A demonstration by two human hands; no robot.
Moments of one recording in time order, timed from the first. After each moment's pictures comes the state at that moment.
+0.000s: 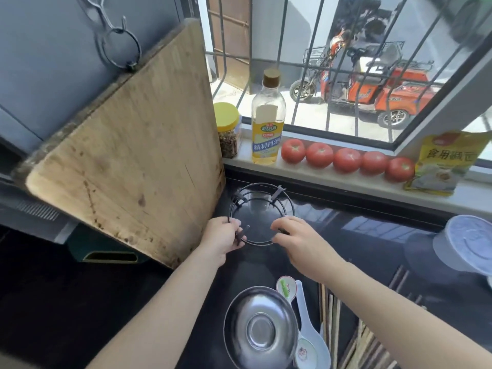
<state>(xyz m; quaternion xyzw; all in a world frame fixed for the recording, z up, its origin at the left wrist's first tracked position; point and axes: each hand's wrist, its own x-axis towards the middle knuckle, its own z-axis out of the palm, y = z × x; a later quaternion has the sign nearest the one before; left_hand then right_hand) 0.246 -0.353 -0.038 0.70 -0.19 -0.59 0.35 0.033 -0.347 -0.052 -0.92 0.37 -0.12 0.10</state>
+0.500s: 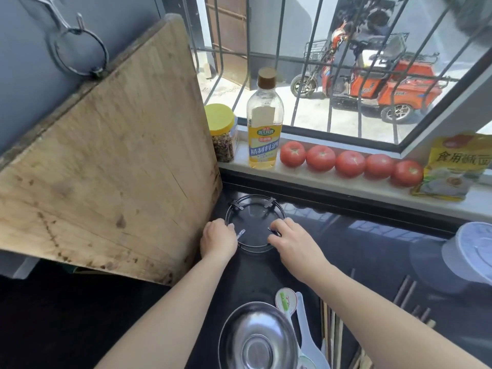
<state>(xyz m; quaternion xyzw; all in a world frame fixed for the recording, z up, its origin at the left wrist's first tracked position) 0.249 -0.383 -0.084 0.83 -0.45 -0.30 0.10 0.043 -0.375 -0.098 -0.90 0.42 -0.11 0.03</state>
